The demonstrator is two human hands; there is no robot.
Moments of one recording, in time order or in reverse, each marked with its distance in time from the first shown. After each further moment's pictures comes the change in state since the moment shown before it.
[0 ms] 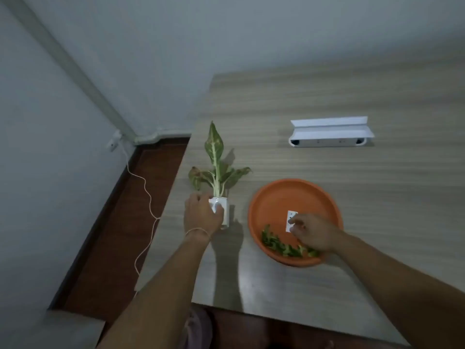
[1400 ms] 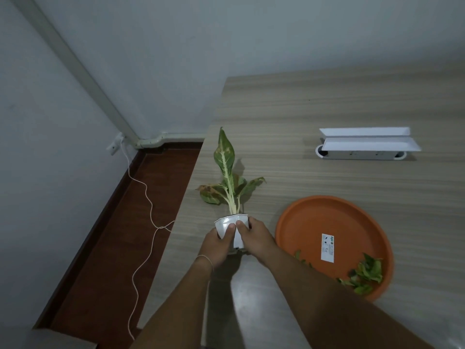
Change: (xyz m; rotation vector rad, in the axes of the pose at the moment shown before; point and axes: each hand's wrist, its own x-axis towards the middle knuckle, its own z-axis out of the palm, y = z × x) left_hand 0.035 -0.079 0.046 -0.617 -0.384 -0.214; right_hand 0.147 -0.147 0.124 0.775 0.099 0.157
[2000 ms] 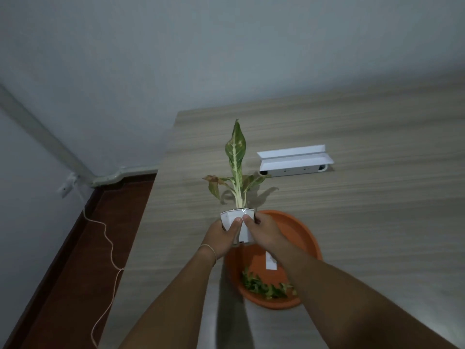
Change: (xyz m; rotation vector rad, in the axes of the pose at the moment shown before) left_hand -0.009 0.123 0.096 0.028 -0.224 0.184; right_hand -0.040 -0.011 -0.165 0.080 0.223 -0.102
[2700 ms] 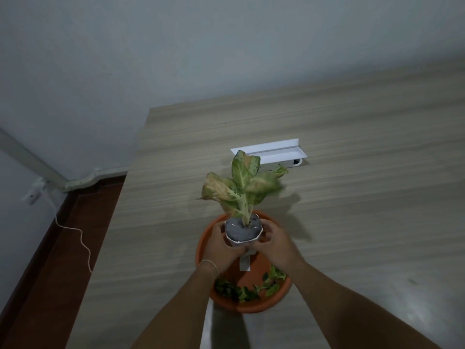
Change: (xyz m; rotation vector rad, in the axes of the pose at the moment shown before) left_hand 0.006 -0.011 0.084 -0.009 -0.007 0.097; right_hand -0.022 0.070 -0.079 0.167 0.051 -0.048
